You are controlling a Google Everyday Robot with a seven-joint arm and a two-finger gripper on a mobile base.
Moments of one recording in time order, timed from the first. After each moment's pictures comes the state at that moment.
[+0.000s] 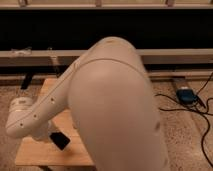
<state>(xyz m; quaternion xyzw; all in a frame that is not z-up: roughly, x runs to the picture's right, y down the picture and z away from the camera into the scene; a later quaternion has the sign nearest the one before) -0.239 0.218 0.677 -0.24 0.09 0.29 0.92</state>
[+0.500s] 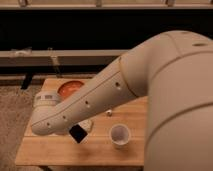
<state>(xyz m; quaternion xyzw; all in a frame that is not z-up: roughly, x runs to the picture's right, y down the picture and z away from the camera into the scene) -0.156 0.166 0.649 -0.19 0.07 0.32 0.92</state>
